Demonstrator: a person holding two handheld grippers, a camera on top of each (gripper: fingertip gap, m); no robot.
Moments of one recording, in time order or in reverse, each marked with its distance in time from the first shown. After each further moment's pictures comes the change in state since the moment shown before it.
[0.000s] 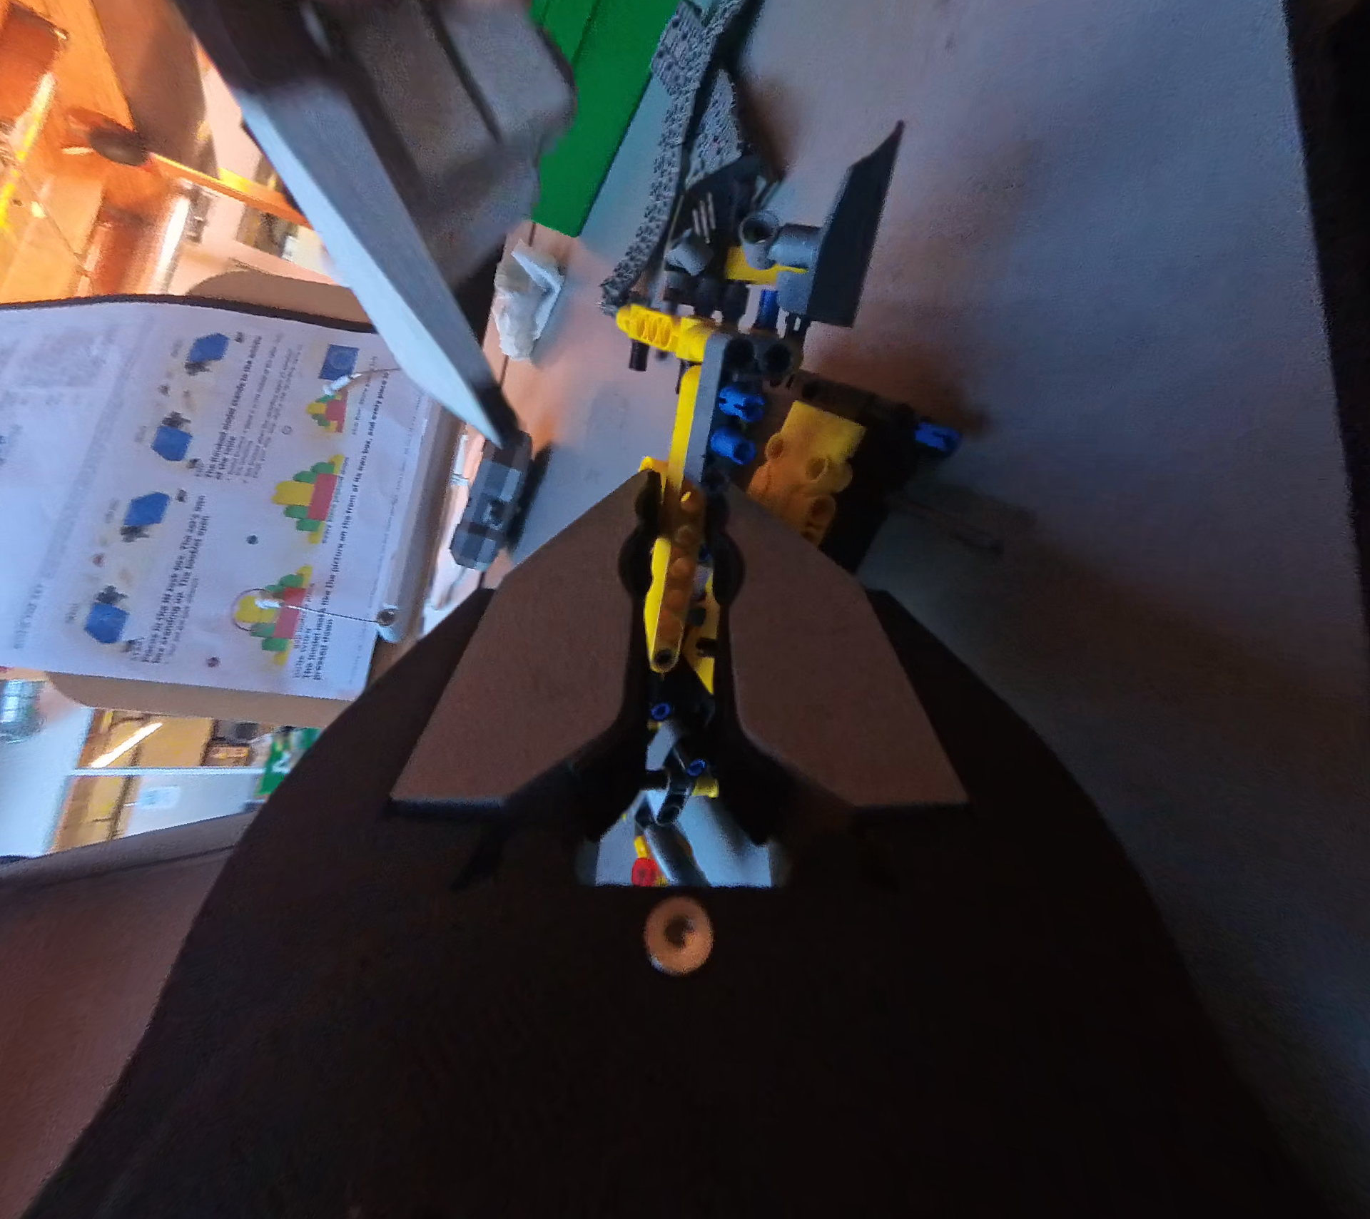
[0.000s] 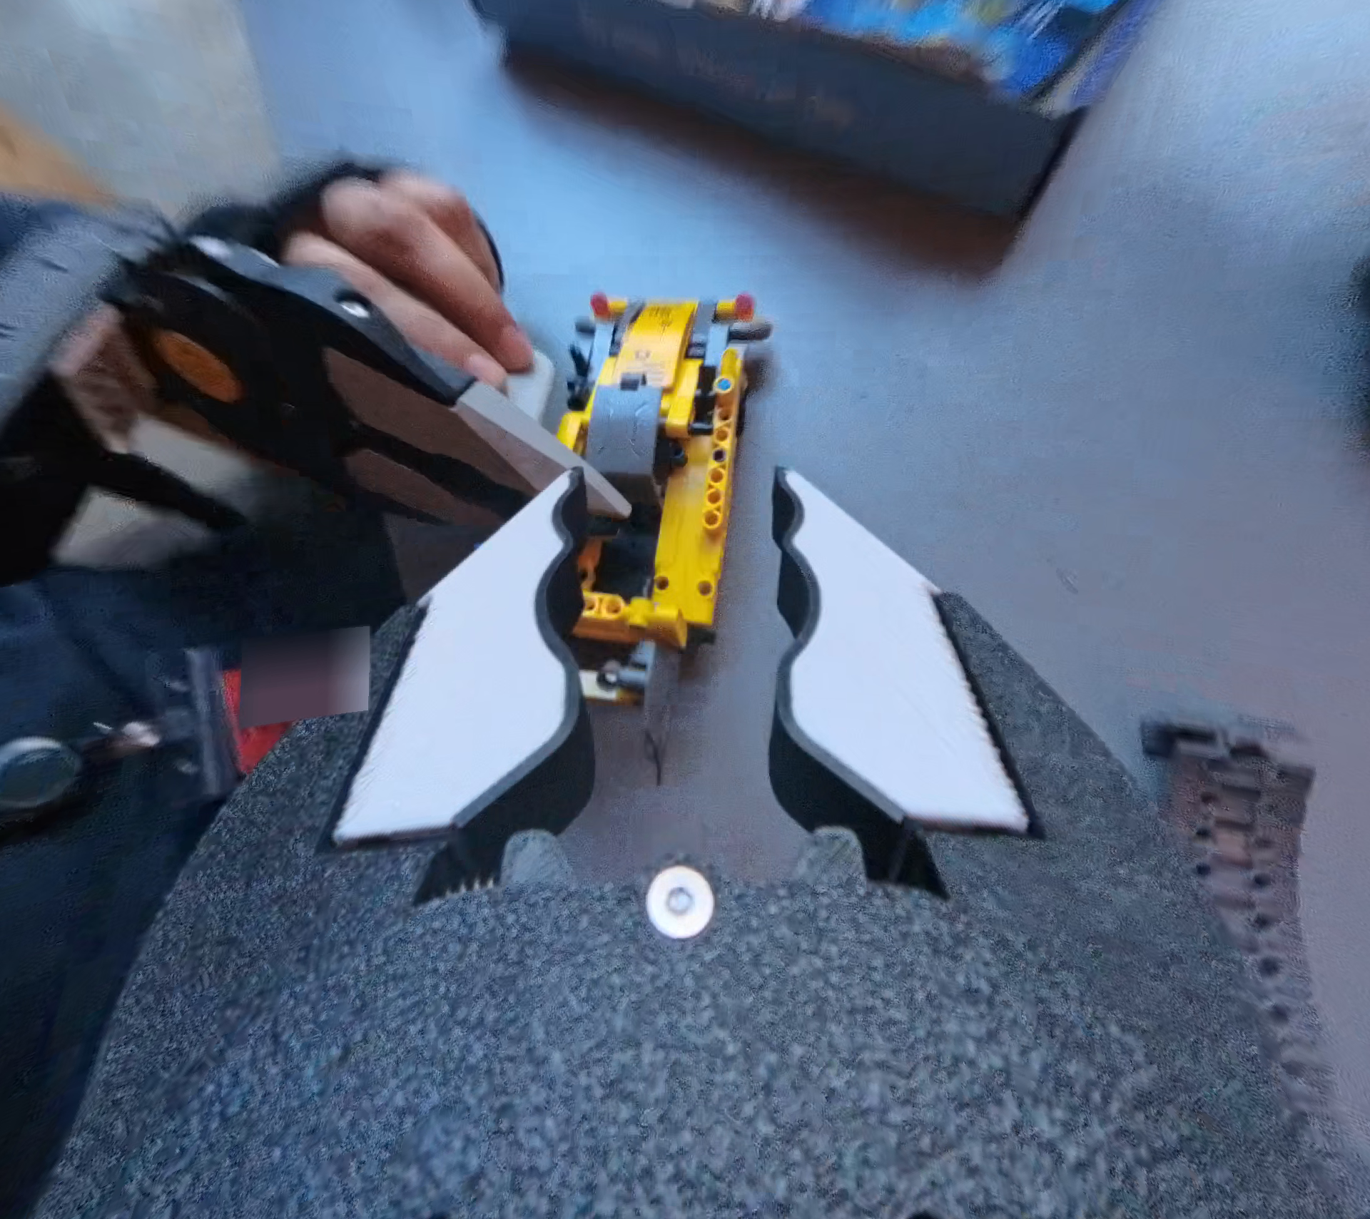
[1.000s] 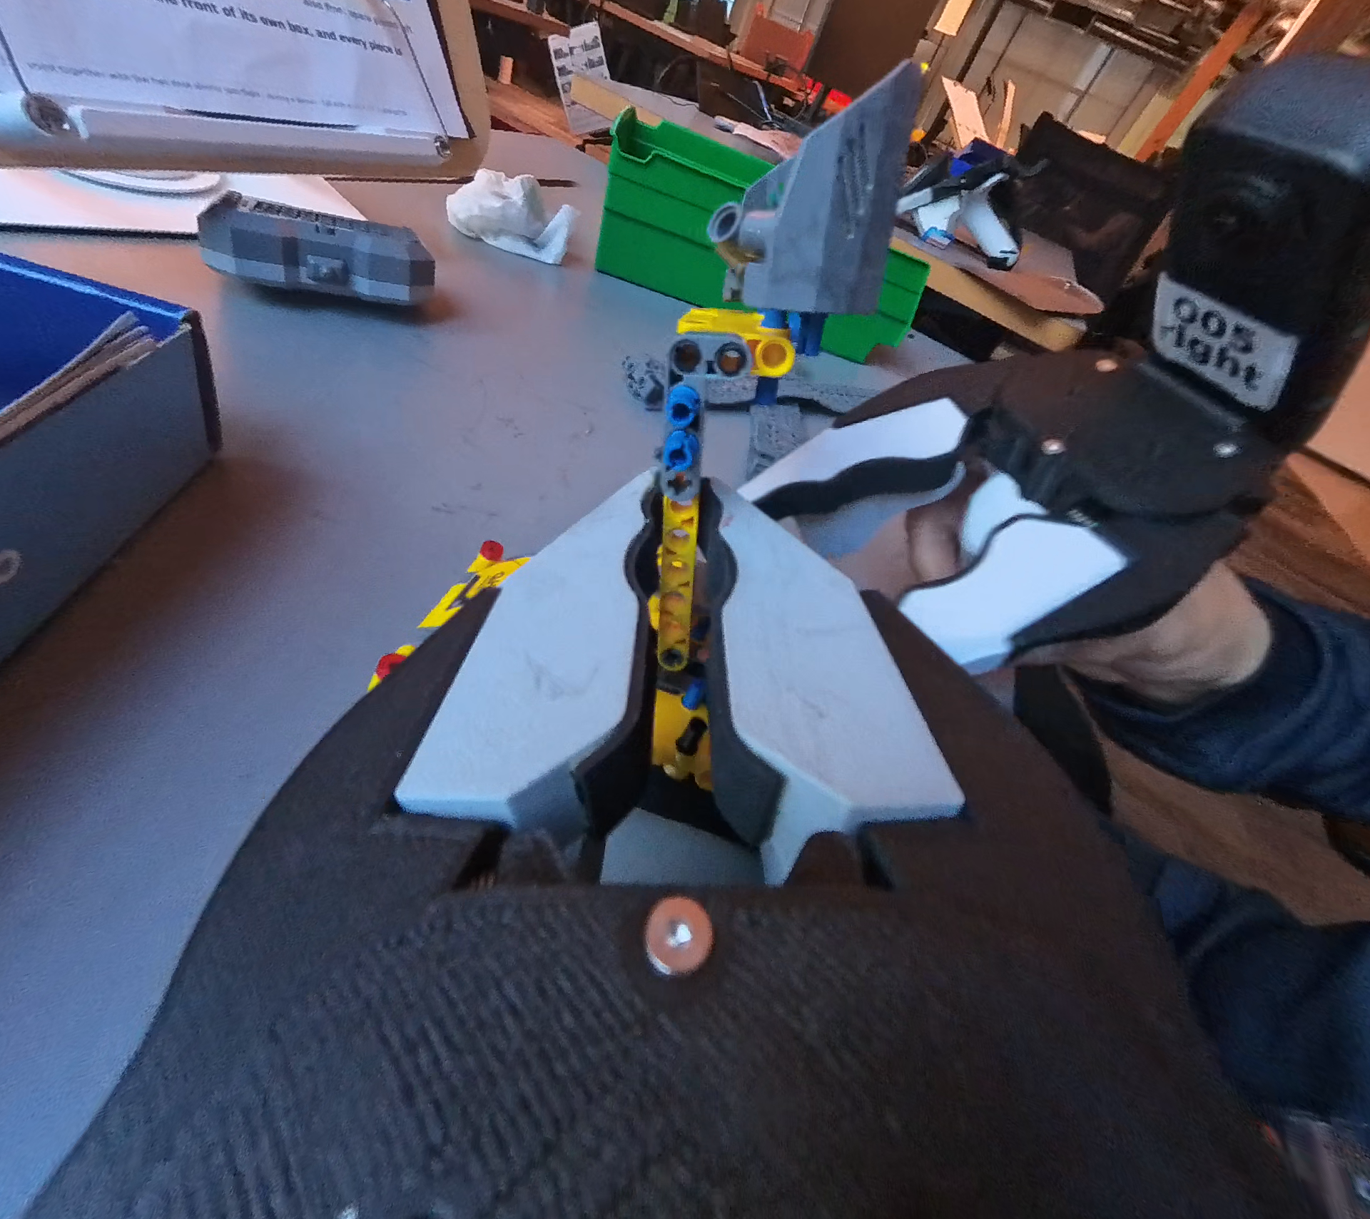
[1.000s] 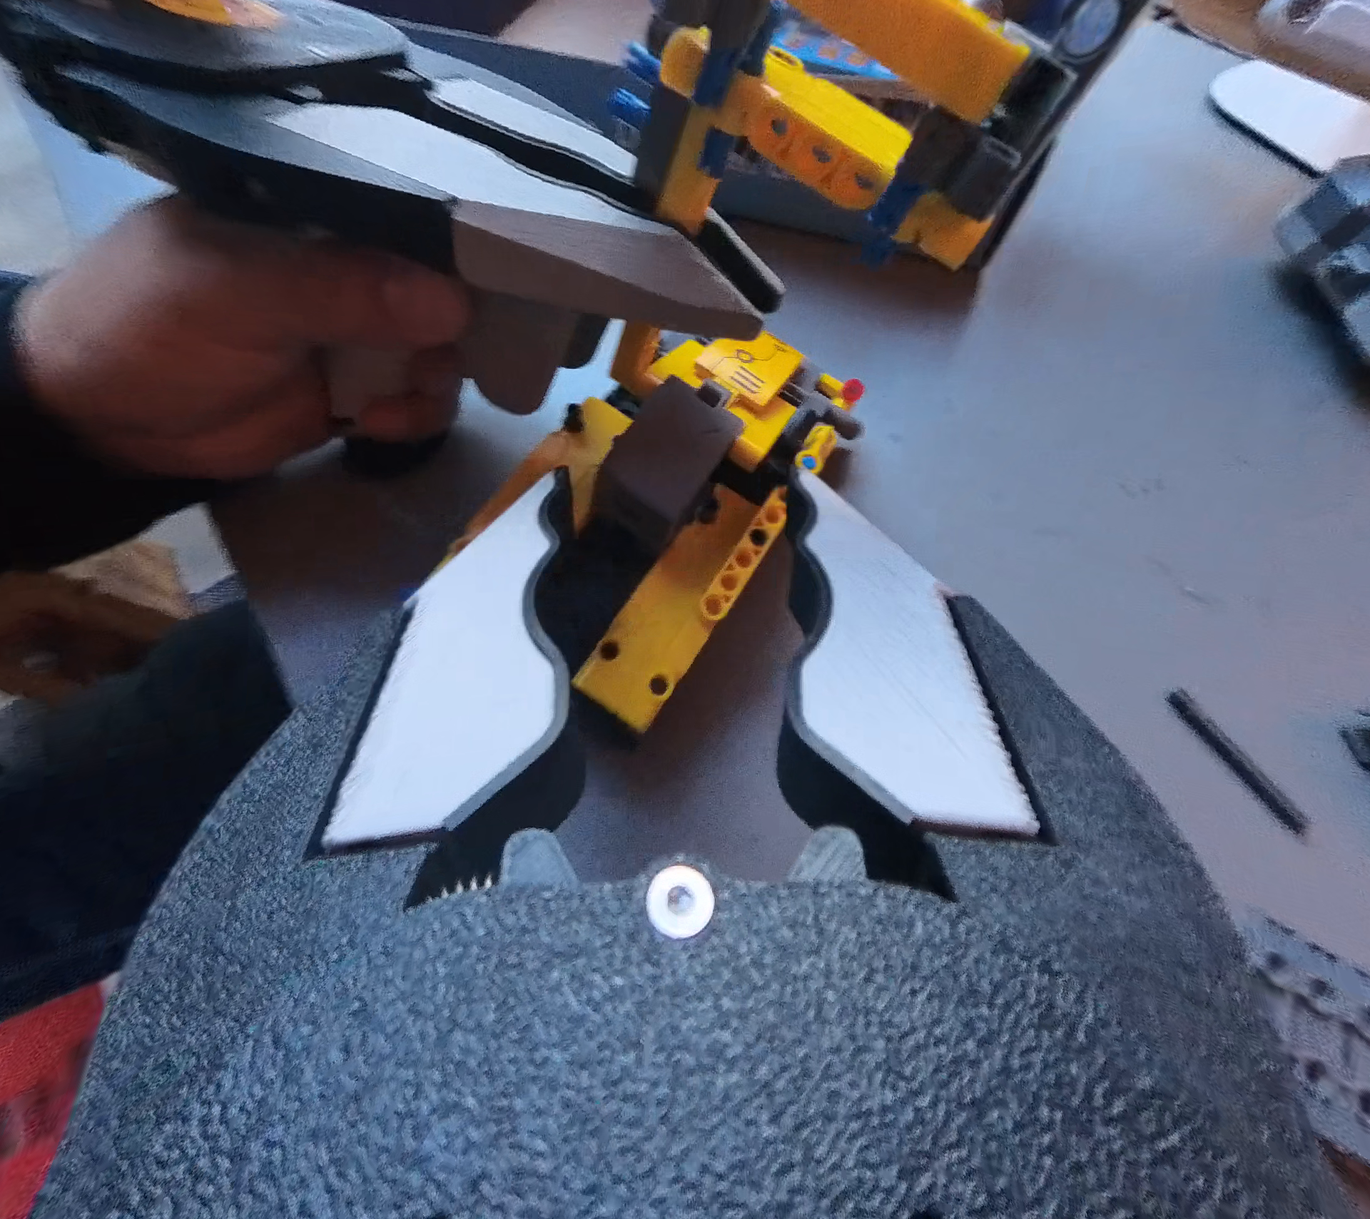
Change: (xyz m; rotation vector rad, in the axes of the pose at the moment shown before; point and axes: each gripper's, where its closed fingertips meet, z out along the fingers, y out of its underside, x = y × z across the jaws) left arm -0.067 0.027 -0.012 0.275 0.162 -1.343; right arm -0.015 0.001 0.049 0.271 0.292 0.070
